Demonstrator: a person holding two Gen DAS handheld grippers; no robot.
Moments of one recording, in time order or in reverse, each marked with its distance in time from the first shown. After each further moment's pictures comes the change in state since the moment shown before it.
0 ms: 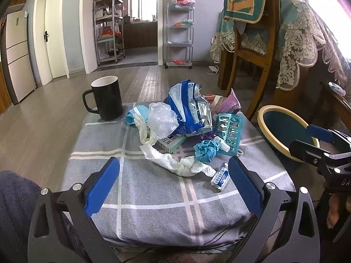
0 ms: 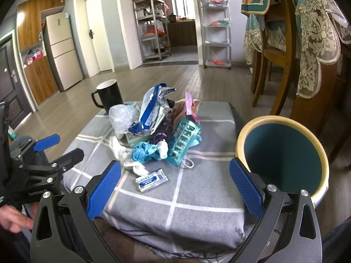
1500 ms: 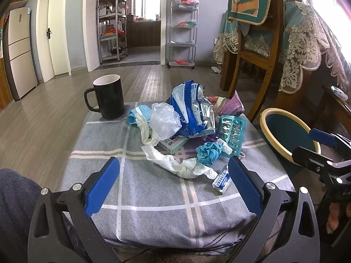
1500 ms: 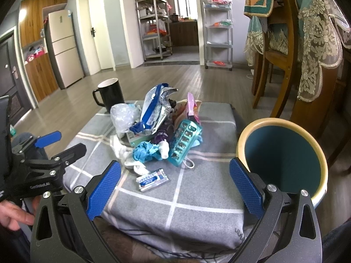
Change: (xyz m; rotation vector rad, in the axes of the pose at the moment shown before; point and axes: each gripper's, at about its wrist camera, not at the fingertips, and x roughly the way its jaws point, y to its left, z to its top) left arm 0.004 0.003 0.006 -0.023 0.012 0.012; right arm -0.002 0.003 0.000 -0.015 -0.004 -0.001
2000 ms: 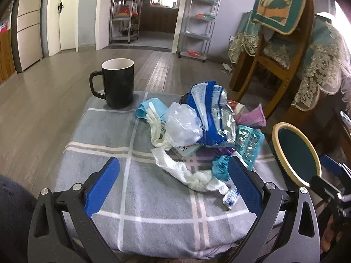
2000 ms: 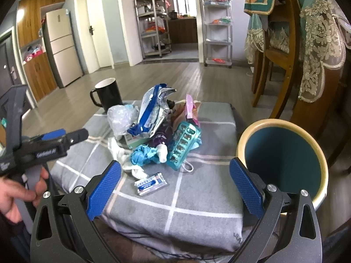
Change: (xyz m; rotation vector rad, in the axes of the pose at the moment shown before) left arm 0.039 0.038 0.026 -0.151 0.088 -0.013; right arm 0.008 -0.003 0.010 0.000 0.035 -0.002
